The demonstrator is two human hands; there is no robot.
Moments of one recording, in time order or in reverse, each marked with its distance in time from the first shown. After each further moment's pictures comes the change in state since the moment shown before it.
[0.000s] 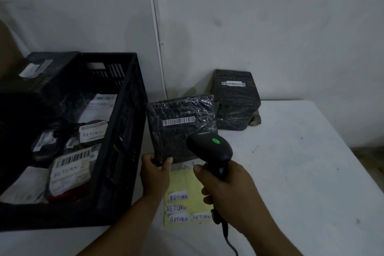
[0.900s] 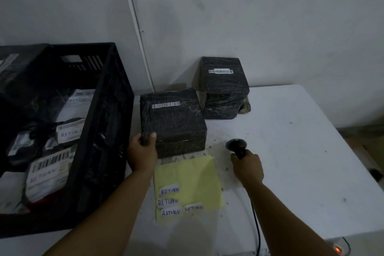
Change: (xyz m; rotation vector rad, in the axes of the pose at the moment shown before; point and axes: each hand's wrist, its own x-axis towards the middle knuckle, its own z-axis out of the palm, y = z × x) left_hand 0.036 0.035 0.016 -0.020 0.071 -0.064; right_hand 0.134 0.182 -0.037 -0.435 0.370 0.396
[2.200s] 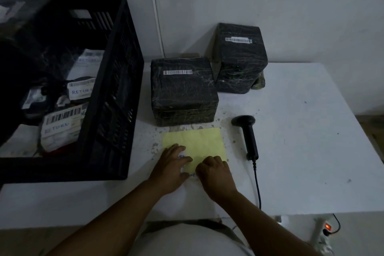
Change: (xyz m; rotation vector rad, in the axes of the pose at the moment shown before) left_hand -0.097 -0.095 -0.036 0.778 -0.856 0.528; right_hand -0.106 0.037 0.084 -0.421 -0.143 -0.931
